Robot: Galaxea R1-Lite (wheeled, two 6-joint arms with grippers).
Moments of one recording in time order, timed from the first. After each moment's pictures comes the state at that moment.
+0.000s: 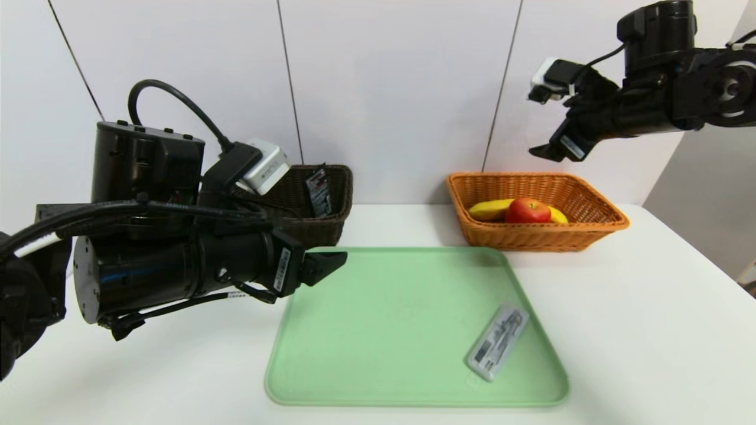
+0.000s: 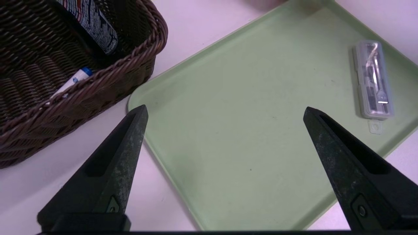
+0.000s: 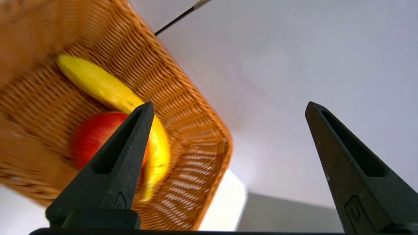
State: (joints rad) left arm -0.60 1.49 -0.91 -0.21 -0.02 0.03; right arm 0.15 1.93 -1.83 0.28 -0.09 -0.88
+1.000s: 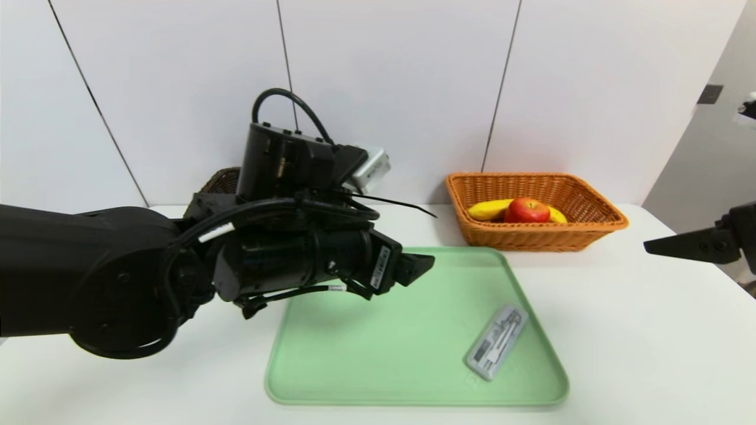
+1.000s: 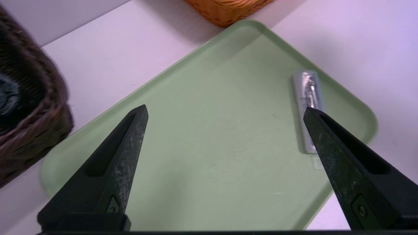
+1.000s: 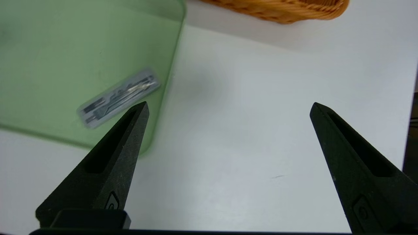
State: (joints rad) left arm -0.77 1.71 -1.11 -0.24 -0.04 -0.04; right arm 0.19 1.29 -1.30 0.72 -0.03 -0.10
